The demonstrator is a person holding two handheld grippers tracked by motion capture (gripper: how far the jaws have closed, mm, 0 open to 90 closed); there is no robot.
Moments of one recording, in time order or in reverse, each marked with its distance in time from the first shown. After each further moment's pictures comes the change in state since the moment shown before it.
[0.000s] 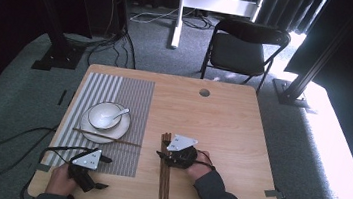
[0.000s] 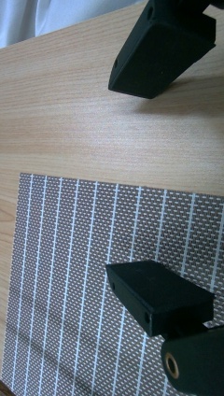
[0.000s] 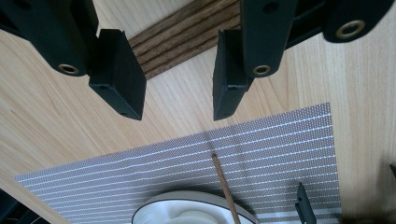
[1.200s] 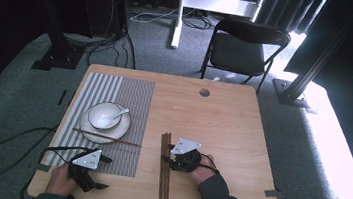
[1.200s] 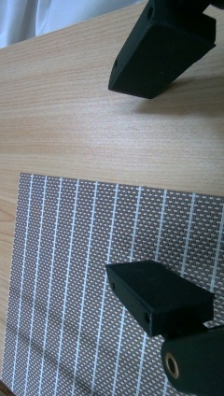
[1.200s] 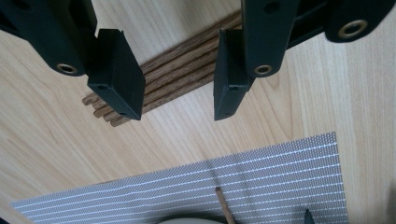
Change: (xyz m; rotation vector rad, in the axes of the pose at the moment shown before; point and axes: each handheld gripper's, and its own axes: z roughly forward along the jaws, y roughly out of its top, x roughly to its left) left arm 0.000 0.000 0.000 0.000 -0.001 -0.001; right arm -0.001 -0.018 -0.003 0.038 -0.003 0.019
